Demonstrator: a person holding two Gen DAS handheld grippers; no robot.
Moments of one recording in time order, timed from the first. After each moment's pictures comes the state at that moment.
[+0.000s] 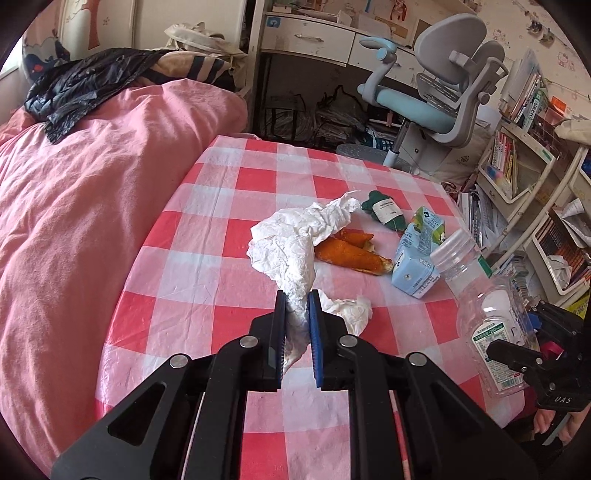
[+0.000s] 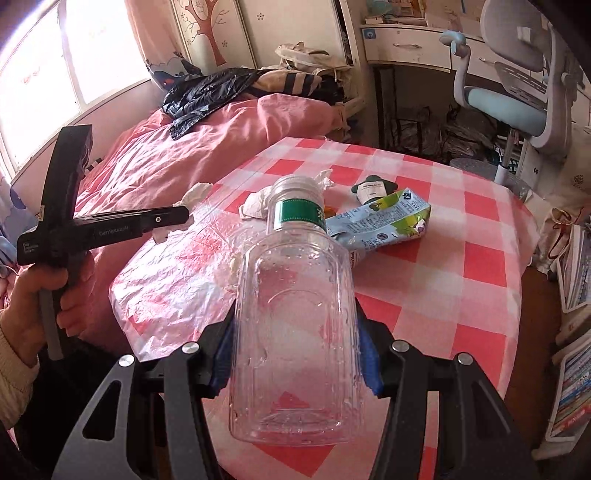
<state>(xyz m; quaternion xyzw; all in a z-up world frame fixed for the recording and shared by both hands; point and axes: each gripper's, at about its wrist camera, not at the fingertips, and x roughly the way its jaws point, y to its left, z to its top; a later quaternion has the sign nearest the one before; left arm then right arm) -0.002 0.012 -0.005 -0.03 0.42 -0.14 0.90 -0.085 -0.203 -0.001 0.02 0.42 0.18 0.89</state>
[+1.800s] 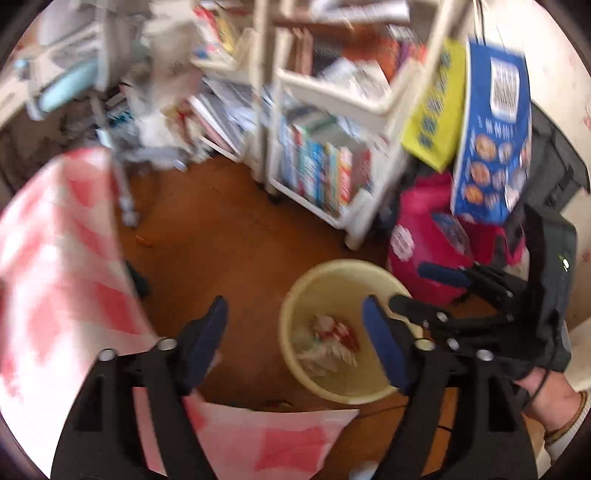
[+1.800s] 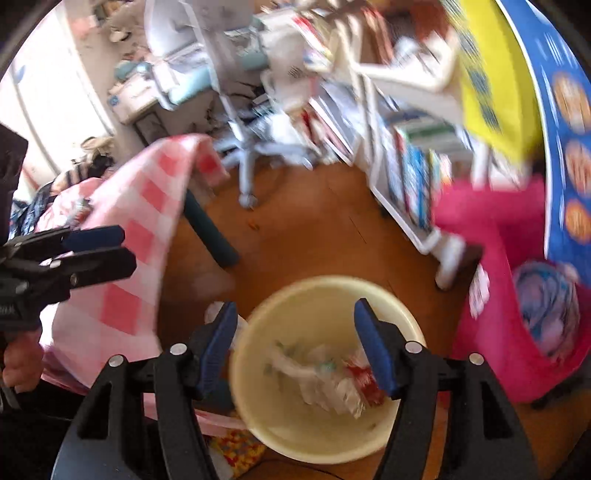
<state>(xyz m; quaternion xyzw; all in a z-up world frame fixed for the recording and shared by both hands) -0.176 -0.427 -0.052 0.19 0.40 -0.47 0.76 -0.308 -0.497 -0.091 0.21 0.37 -0.16 0.89</state>
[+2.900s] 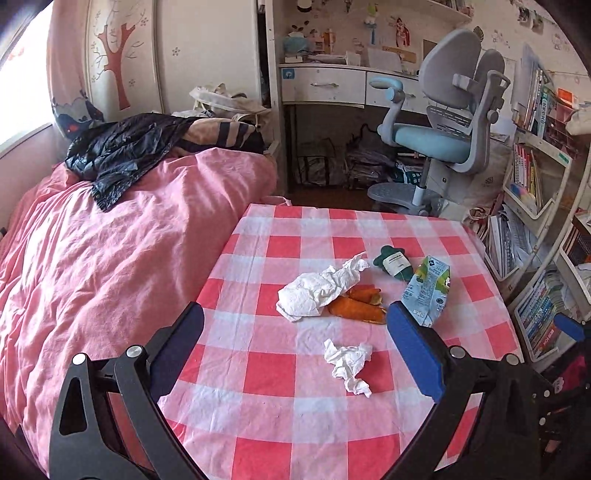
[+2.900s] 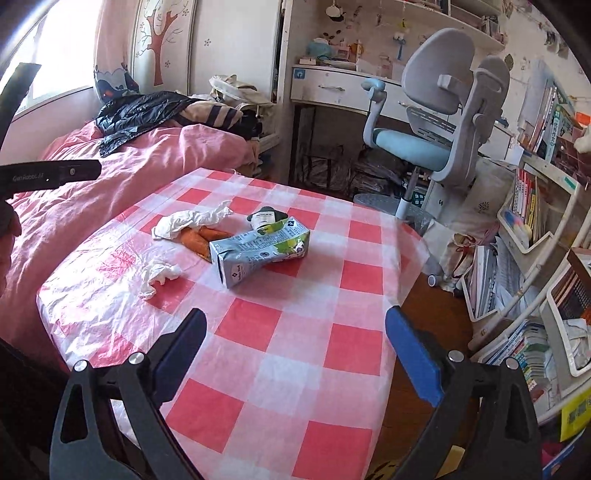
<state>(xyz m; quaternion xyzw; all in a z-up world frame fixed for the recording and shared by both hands) -0.032 -0.020 0.063 0.04 0.34 -0.06 0.94 -0.123 -0.236 0.016 -0.05 0.35 0.00 0.94</state>
